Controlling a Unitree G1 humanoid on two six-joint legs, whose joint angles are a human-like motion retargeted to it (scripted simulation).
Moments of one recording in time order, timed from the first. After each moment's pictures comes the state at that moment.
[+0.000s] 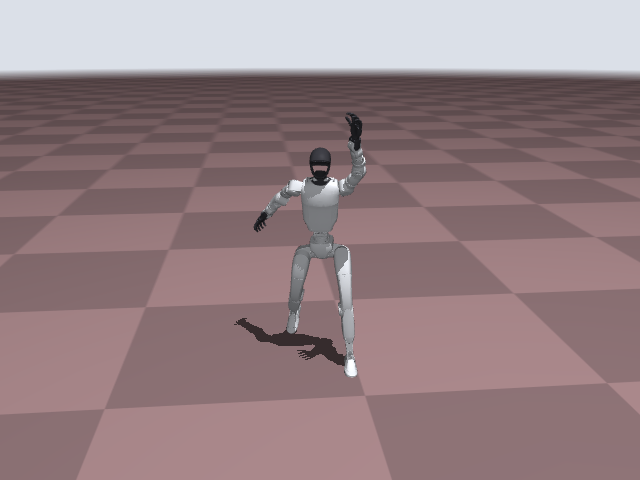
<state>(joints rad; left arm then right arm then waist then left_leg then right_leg) -2.50 0.93 -1.21 0.98 -0.73 -0.18 0.42 0.71 -0.53 -0.10 1.24 0.57 0.09 -0.04 0.06 -0.08 -0.04 -0.63 0.10 0.14 0.30 0.13 -0.14 0.01 -0.25 0.00 0.48 0.15 0.26</state>
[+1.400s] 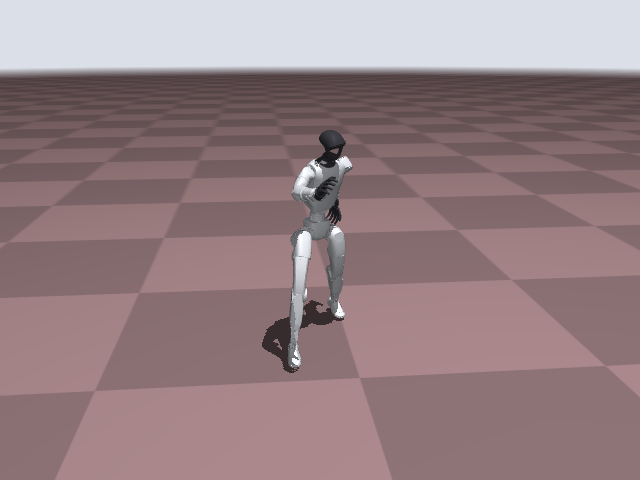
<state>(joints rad) 0.54 0.22 -0.03 1.13 -0.24 -0.07 0.10 -1.28 -1.08 0.47 0.60 0.25 -0.04 -0.57 0.07 0.10 0.29 0.19 0.24 -0.25 0.18 -0.35 -0.18 -0.48 -0.35 -0.38 0.33 0.23 0.26</state>
